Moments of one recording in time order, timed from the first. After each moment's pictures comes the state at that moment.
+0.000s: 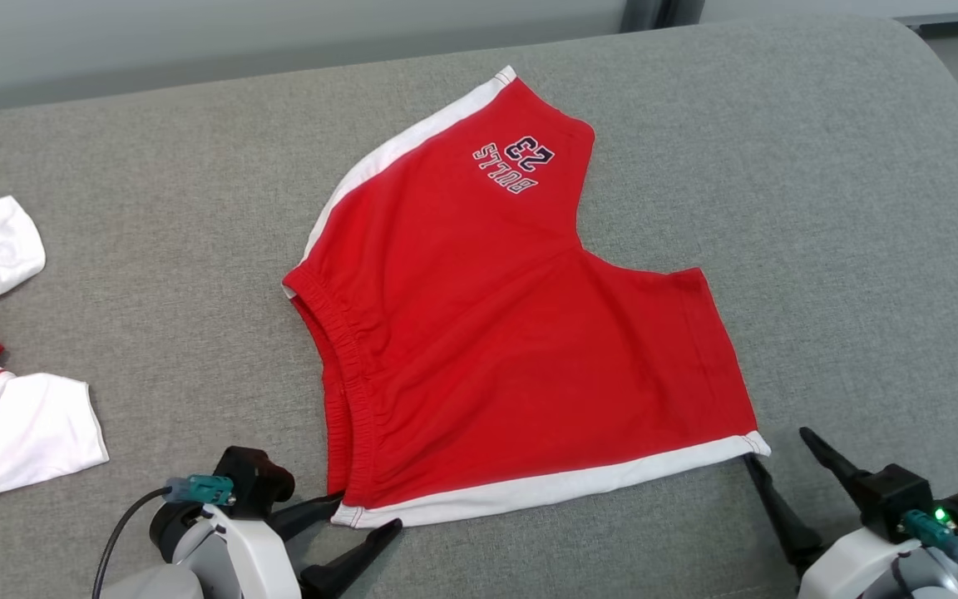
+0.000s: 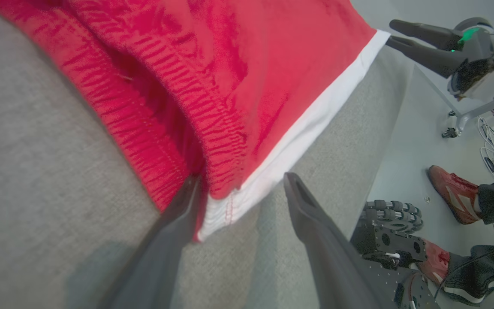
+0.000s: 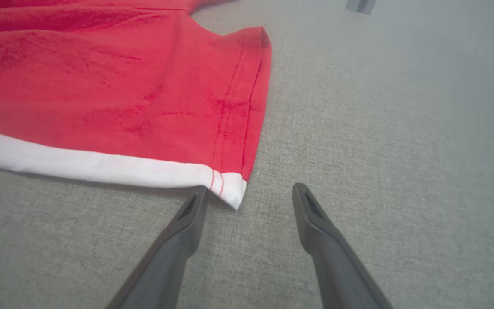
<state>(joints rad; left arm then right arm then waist) -0.56 0.64 -1.31 0.27 -1.13 -0.14 -0.12 -0.15 -0.32 0.37 0.46 0.26 0.13 -0.26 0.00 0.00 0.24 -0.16</state>
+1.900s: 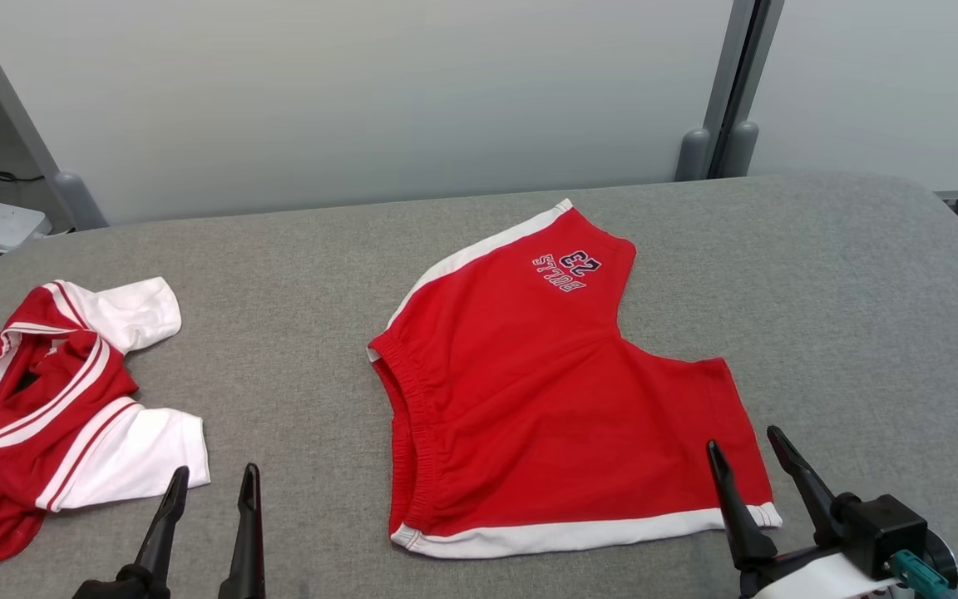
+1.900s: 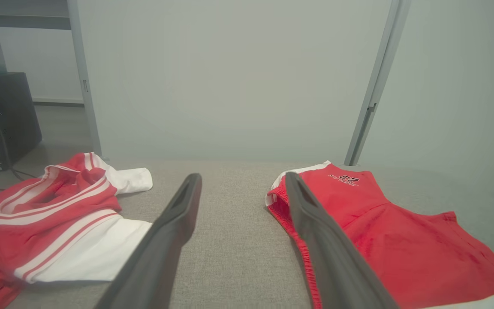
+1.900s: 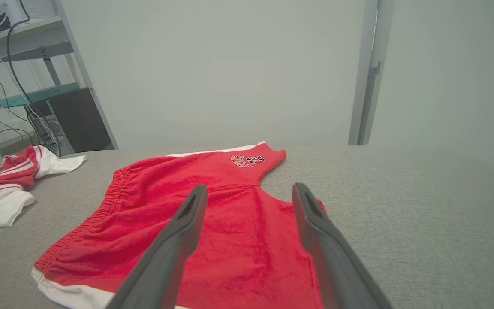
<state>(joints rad) 0.20 0.05 0.00 -0.03 -0.22 -0.05 -0.26 -0.01 -0.08 0.20 0.22 0.21 0.13 -0.26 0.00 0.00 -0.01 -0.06</state>
